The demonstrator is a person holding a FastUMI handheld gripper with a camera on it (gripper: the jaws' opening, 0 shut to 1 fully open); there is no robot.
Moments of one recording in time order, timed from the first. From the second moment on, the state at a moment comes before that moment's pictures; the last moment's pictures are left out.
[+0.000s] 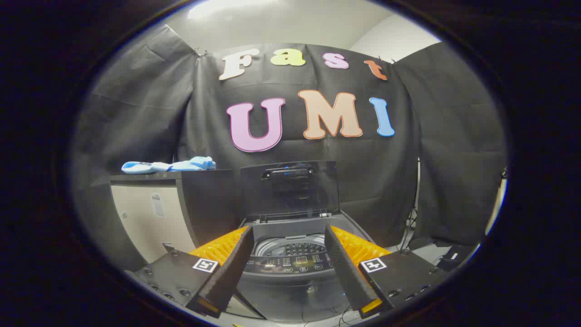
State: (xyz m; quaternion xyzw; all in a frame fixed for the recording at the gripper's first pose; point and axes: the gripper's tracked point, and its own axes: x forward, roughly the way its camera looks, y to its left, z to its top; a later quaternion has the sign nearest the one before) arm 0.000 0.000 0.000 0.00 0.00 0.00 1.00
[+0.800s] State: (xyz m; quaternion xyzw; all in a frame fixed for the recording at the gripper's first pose) arm 0.030 0.076 0.079 0.03 0.00 0.00 1.00
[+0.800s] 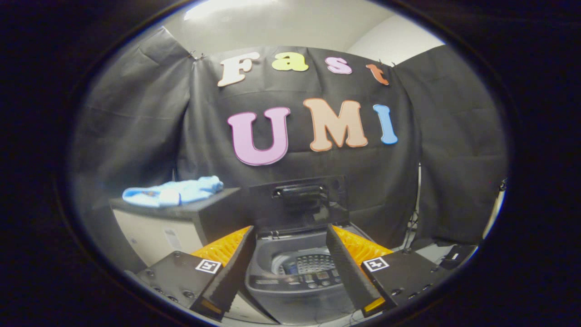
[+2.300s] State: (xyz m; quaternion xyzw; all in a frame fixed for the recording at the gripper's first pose) arm 0.231 0.386 0.040 -0.07 0.32 0.11 0.94
